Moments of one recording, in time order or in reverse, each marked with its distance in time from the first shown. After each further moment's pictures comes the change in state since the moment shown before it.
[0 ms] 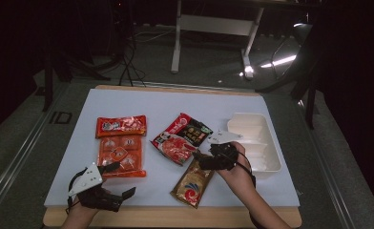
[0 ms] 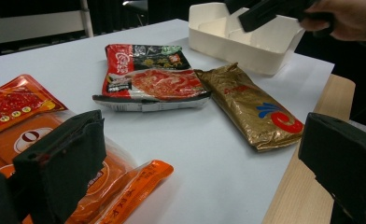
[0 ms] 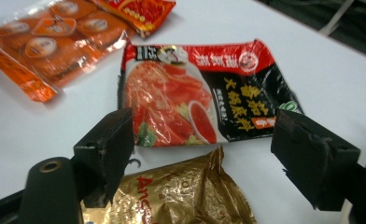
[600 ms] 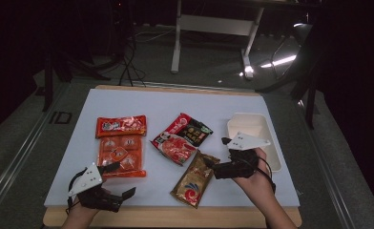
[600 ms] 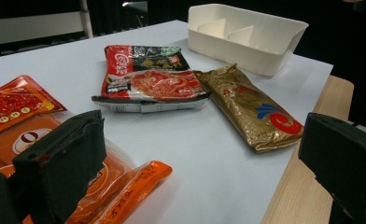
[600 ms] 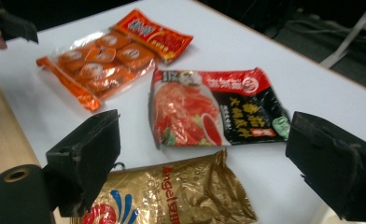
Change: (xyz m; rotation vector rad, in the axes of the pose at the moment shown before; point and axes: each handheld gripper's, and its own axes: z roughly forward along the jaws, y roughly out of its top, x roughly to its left) left arm -0.001 0.000 0.000 -0.004 -0.002 0.001; right arm 0.001 0.004 -0.065 -0.098 0.066 -0.015
